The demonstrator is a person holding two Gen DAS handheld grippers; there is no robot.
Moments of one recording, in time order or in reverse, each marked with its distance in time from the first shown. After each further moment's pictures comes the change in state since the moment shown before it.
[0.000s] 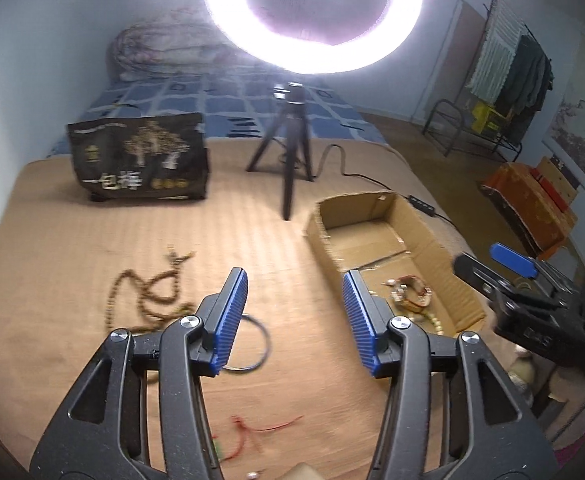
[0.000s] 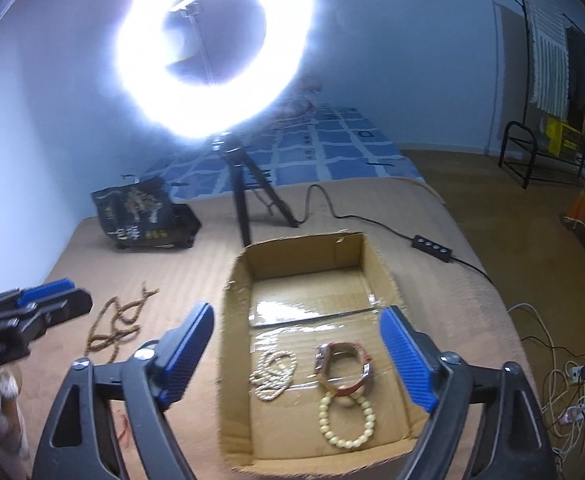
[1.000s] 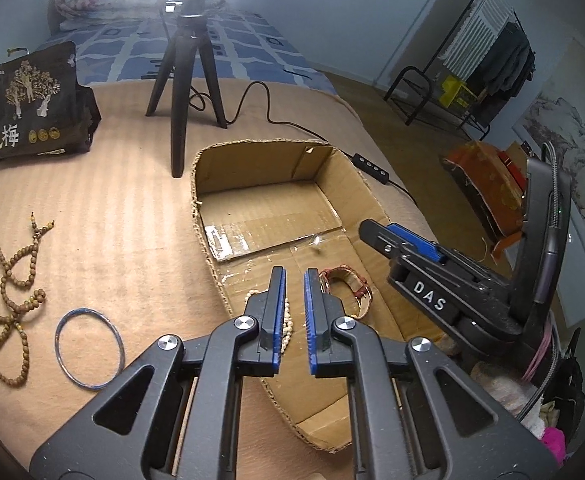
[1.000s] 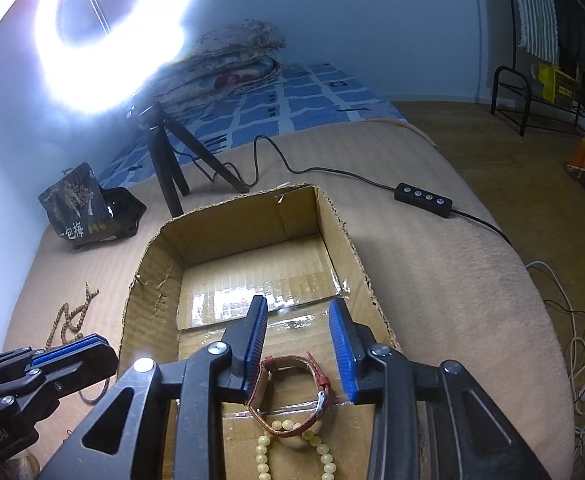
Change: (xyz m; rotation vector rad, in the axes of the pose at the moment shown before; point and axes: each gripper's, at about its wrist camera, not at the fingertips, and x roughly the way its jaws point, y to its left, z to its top) left arm 0.106 -0.085 -0.004 -0.041 0.162 -0.187; right arm 0.092 -0.069 -0.008 0.129 0.126 -0.022
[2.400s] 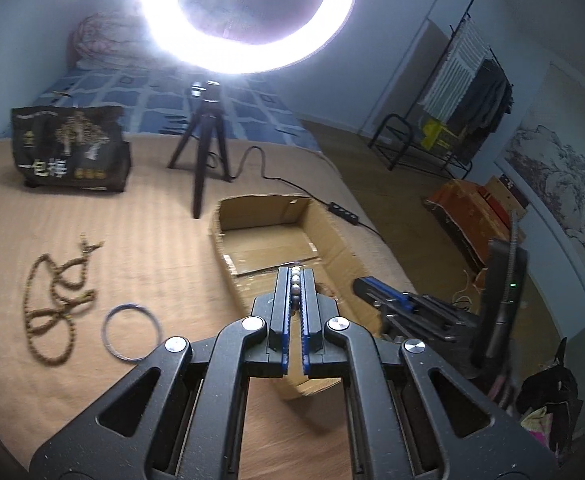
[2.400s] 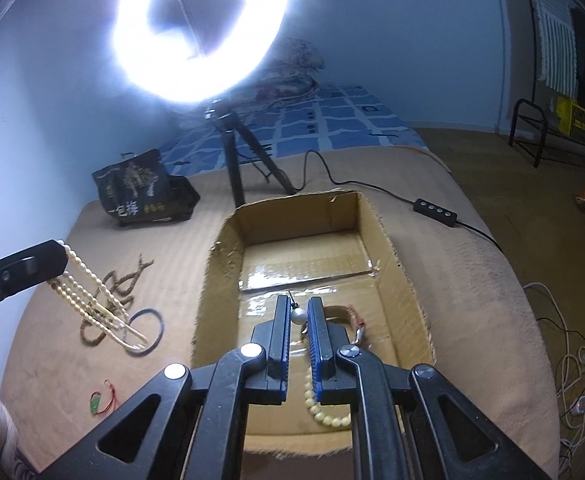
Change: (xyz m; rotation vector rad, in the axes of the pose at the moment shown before) left arm -0.102 -0.003 -0.018 0.005 -0.180 -0.054; right arm -0.069 0.031 -0.032 -0.109 -0.055 0.056
